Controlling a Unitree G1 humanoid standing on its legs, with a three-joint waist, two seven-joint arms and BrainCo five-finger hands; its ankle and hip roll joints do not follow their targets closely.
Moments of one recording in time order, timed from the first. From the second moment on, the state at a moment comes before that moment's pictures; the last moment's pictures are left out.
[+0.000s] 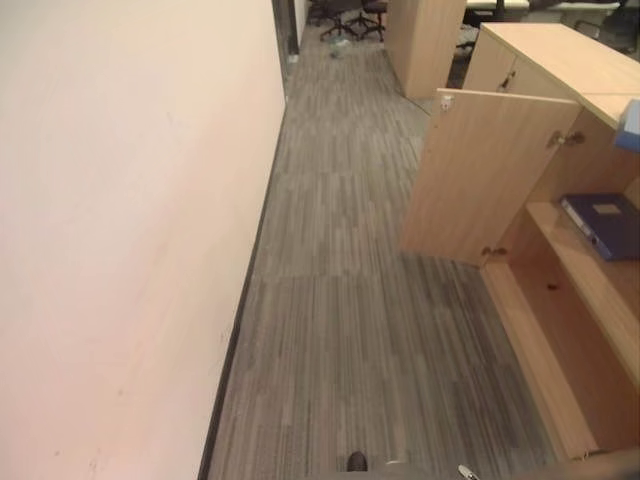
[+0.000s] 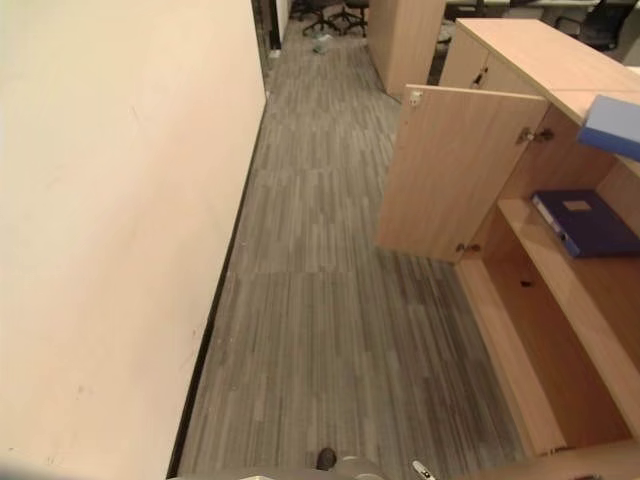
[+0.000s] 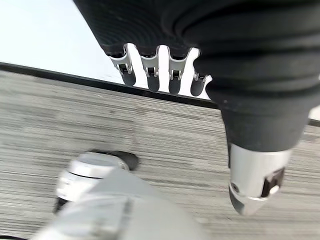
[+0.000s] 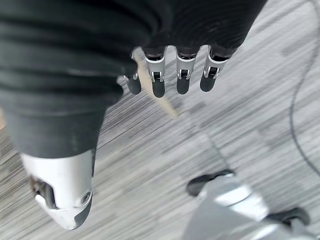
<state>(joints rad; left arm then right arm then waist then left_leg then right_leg) 0.05 0.21 -0.10 1.34 -0.23 -0.11 0.10 0.00 -0.25 -0.01 1.41 0.61 -0.01 0.00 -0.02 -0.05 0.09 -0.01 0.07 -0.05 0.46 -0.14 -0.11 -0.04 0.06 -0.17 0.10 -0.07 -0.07</state>
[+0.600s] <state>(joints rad) 0.06 0.19 -0.03 1.38 -0.29 -0.12 0.12 -0.04 -0.24 -0.01 1.46 0.61 -0.02 -0.02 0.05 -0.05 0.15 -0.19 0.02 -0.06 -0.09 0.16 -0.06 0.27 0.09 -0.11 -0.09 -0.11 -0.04</state>
